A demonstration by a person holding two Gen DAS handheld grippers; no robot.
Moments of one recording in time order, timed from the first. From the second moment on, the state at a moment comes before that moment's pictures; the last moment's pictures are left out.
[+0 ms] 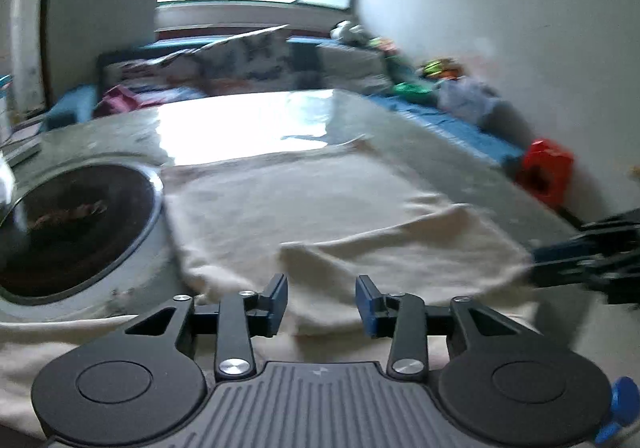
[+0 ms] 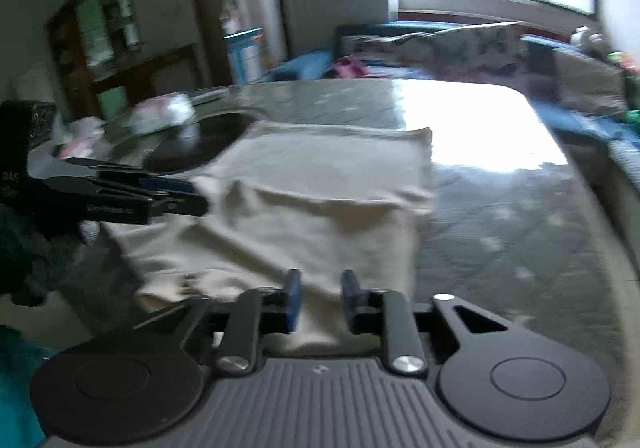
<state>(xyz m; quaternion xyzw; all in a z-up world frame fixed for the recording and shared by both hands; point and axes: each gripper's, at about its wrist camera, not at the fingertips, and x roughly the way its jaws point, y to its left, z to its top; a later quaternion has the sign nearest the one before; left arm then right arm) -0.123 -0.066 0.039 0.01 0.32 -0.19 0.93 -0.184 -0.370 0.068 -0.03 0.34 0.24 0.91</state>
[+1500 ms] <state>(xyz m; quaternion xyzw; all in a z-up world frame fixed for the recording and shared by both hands) -0.111 -0.134 0.166 0.04 0.20 -0.29 0.94 -0.190 -0.380 0.030 -0.05 0.30 0.10 0.95</state>
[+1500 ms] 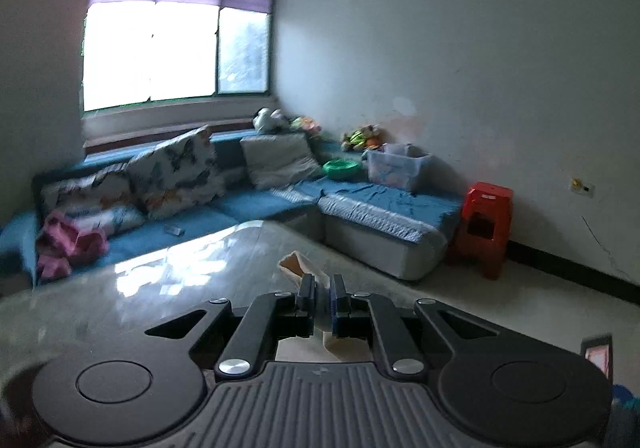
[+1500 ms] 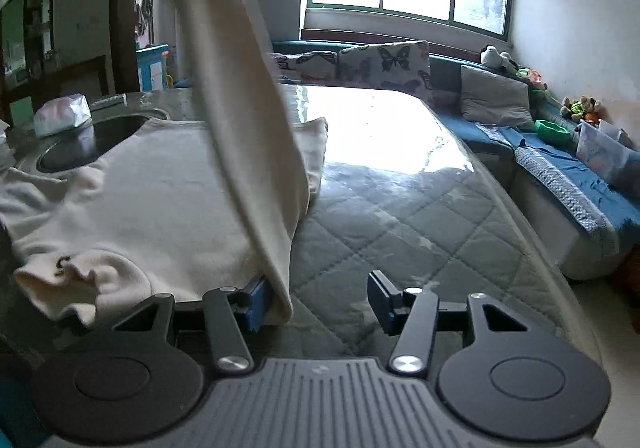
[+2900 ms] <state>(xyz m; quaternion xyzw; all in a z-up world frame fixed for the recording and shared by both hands) -0.124 -0.045 0.034 -0.02 0.35 -0.16 0.92 -0.104 -0.358 0.051 -0.08 0.32 0.21 0.92</state>
